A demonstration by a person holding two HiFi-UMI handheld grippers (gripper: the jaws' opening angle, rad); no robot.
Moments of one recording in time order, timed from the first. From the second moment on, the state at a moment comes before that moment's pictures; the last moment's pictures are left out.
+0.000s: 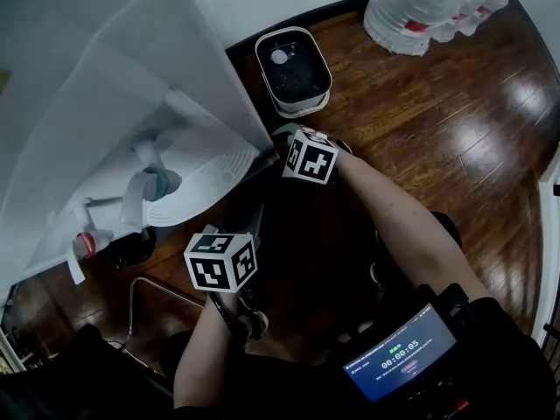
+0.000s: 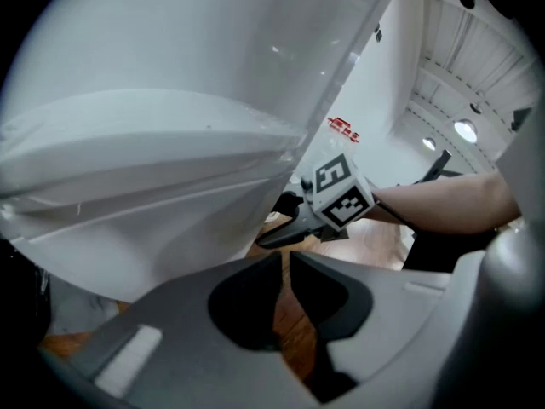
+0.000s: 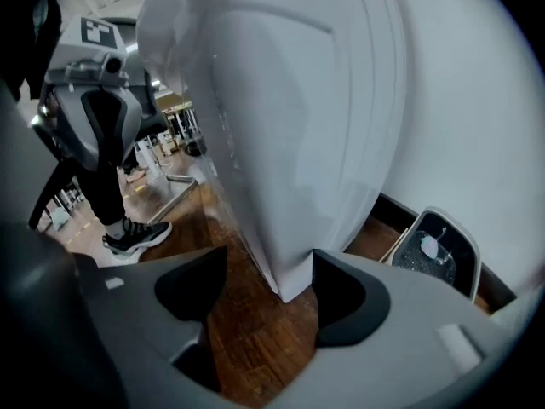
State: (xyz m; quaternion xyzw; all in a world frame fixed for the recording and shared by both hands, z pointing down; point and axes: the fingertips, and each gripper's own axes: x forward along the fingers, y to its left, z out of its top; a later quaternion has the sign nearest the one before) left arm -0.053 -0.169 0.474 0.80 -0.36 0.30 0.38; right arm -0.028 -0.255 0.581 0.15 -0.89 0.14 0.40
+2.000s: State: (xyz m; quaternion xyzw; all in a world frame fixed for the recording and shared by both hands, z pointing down) left arm -0.144 -0.067 0.406 0.75 -0.52 0.18 0.37; right arm -0.030 -0.111 0.561 0.25 -0.86 0.17 0.42
